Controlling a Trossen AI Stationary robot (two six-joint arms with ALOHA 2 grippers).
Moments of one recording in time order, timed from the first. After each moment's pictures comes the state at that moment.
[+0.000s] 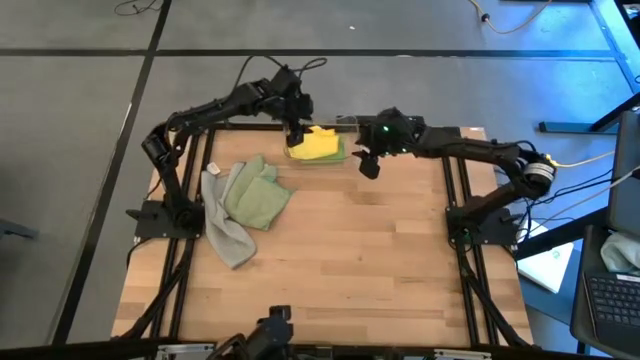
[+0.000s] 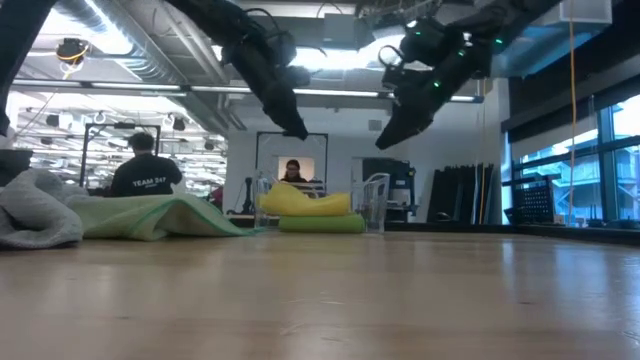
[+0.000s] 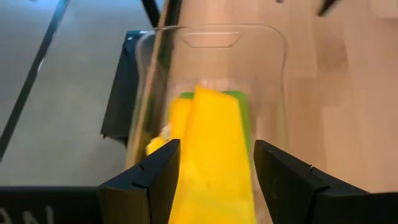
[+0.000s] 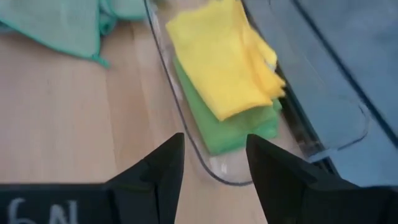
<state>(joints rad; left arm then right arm) 0.70 1.79 1.57 -0.66 0.30 0.51 -0.52 1.47 0.99 -0.23 -0.11 -0.24</state>
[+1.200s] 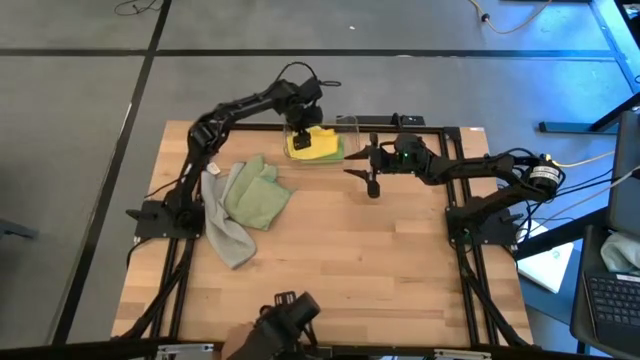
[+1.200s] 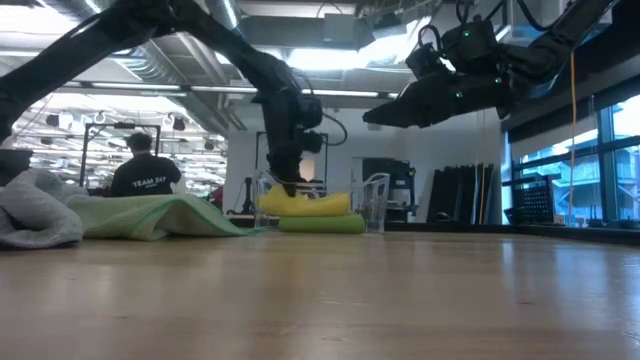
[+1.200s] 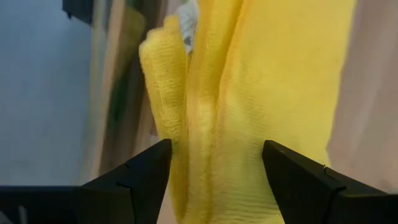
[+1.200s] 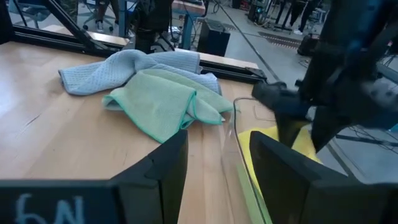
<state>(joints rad) 0.71 2.22 1.94 -1.06 0.10 0.48 -0.45 1.43 0.58 0.64 -0.37 -0.29</state>
